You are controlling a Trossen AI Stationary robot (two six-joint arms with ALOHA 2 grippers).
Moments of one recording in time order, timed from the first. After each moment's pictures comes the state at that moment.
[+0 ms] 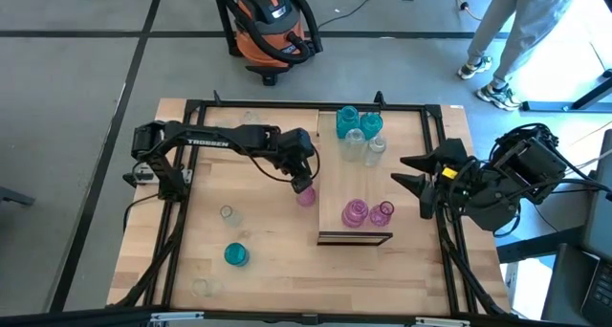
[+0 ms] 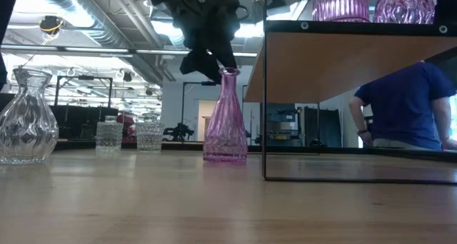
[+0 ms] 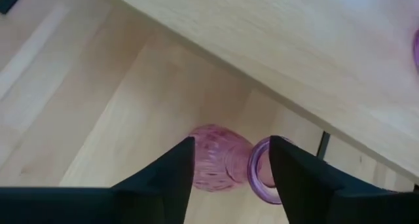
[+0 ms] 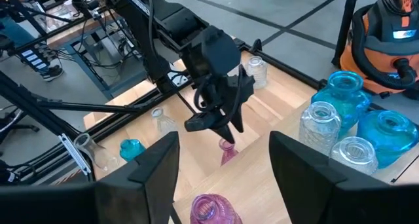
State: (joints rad) left arm 0.15 1.73 1.36 -0.65 0.10 -0.44; right arm 0.73 1.41 2.03 -1.47 0.92 1.09
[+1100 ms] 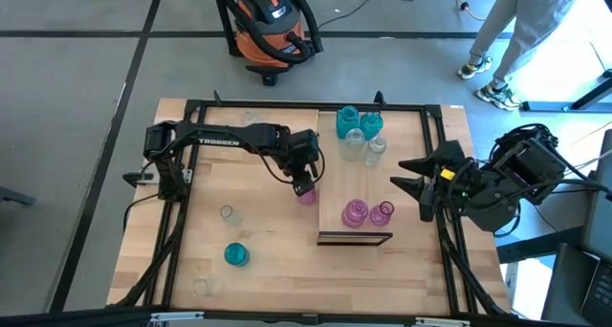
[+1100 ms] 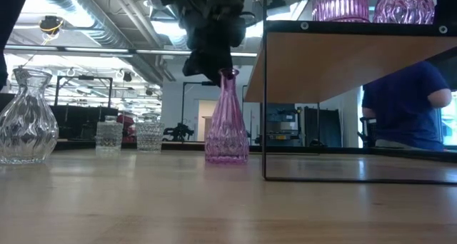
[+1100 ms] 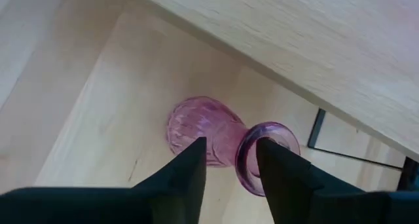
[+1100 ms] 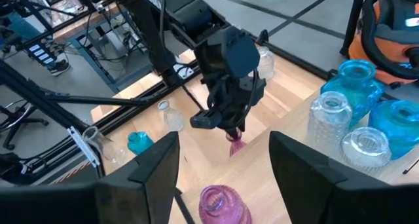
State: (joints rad) left arm 0.14 1.83 1.48 -0.81 0.17 -0.39; right arm 0.73 1.41 2.03 -1.46 0.88 1.10
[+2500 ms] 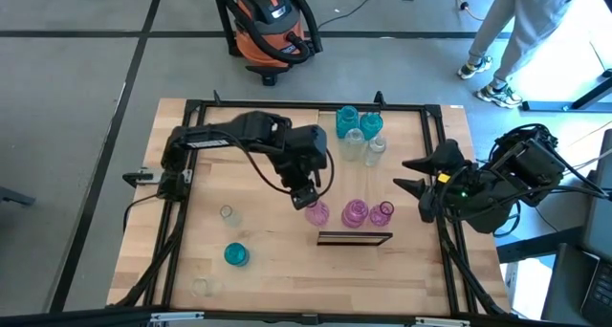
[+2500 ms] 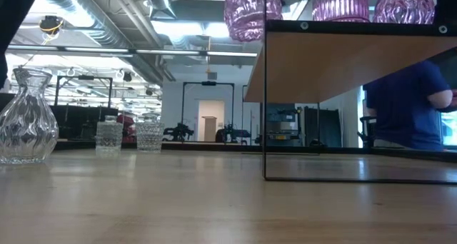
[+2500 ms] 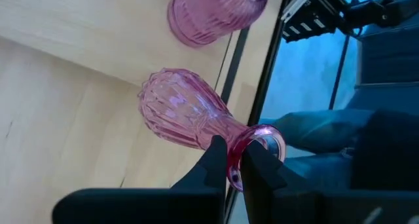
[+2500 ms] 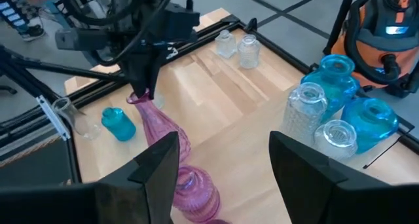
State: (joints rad) left arm -0.03 1.98 2.34 -1.38 0.36 -0.58; right arm 0.73 1.41 2.03 -1.57 0.85 1.06
